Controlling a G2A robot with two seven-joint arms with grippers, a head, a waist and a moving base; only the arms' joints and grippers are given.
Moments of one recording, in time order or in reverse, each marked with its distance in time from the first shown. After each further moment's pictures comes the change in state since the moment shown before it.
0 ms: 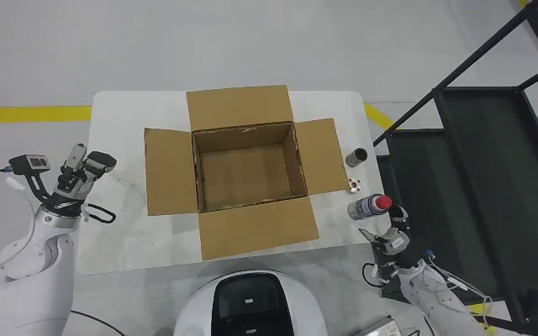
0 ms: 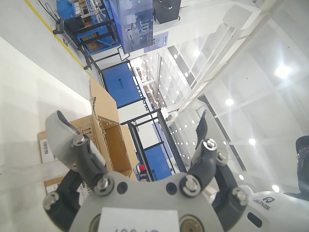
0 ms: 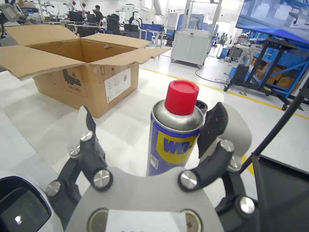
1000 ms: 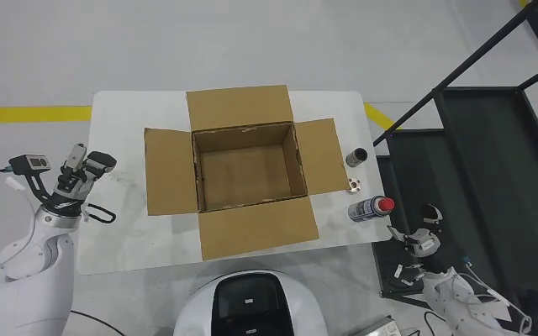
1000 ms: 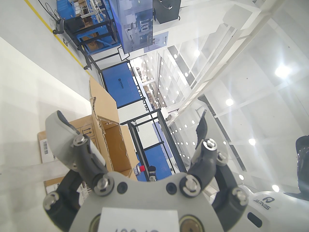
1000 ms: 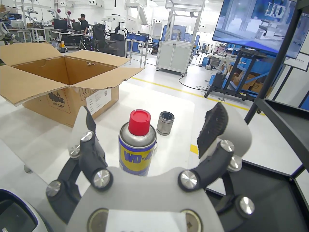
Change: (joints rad) left arm 0.000 0.000 0.000 0.000 0.000 0.000 0.000; right arm -0.154 0.070 0.161 -0.149 0.107 -0.025 0.043
